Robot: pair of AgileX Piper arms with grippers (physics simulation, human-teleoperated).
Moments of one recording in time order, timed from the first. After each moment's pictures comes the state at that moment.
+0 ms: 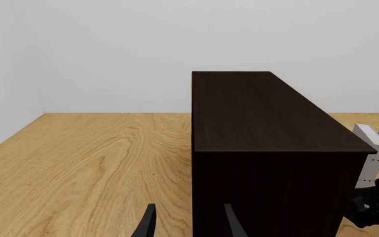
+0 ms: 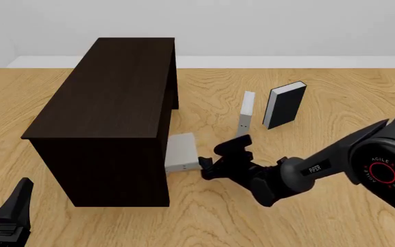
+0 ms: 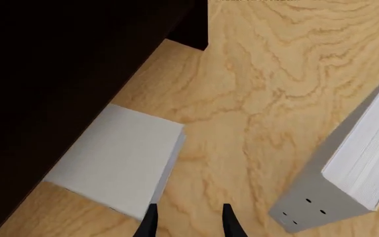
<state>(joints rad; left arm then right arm) 0.00 0.01 0.00 0.00 0.00 0.58 2.05 -0.81 -0.64 0.08</state>
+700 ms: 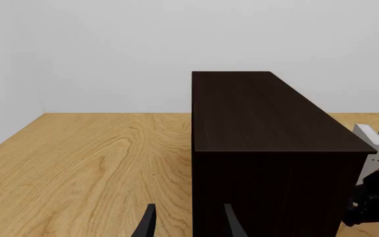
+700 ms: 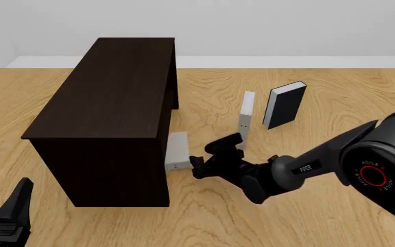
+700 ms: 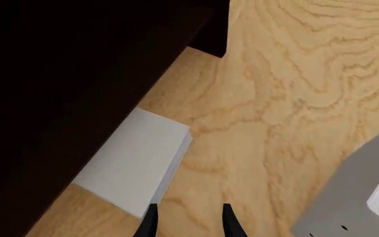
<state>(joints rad) 0.00 0.01 0.00 0.00 0.00 0.62 2.07 -0.88 -0.61 0.09</state>
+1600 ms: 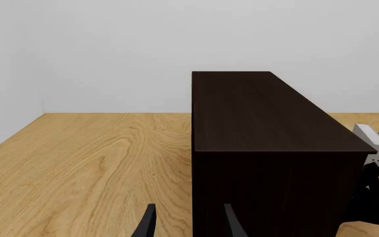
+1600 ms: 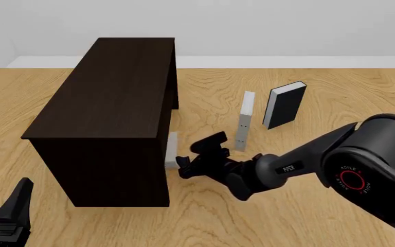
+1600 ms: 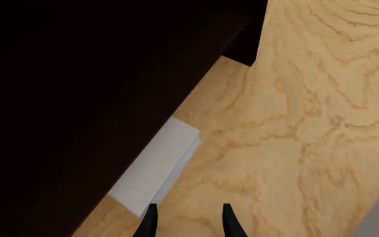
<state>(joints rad) 0.00 0.01 0.00 0.00 0.00 0.67 2.13 -0.99 -0.55 0.10</state>
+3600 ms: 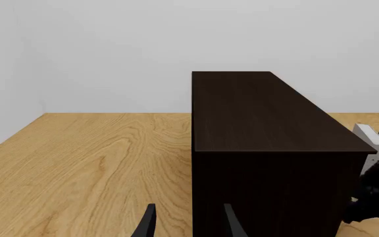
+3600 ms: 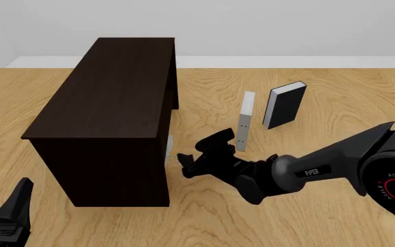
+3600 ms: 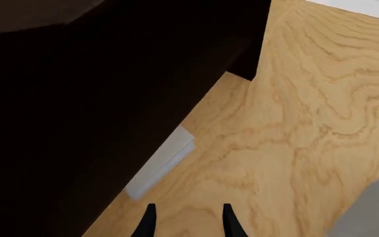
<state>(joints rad) 0.00 0.01 0.00 0.00 0.00 0.68 2.00 -0.88 -0.59 0.10</state>
